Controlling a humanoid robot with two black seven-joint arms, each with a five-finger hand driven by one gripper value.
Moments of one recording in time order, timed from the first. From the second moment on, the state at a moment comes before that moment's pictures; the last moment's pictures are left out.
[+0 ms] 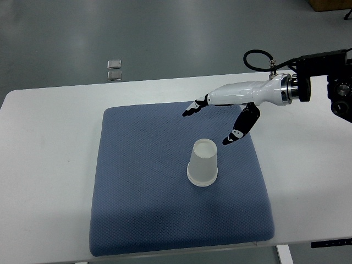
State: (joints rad) left arm -0.02 0.00 -0.15 -0.13 0.08 -0.08 0.10; right arm 1.00 -0.69 0.52 1.51 -1.47 0.55 0.22
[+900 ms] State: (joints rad) left arm -0.02 0.00 -0.15 -0.13 0.08 -0.08 0.10; right arm 0.70 -0.45 0.76 1.00 -0.76 0.15 0.09
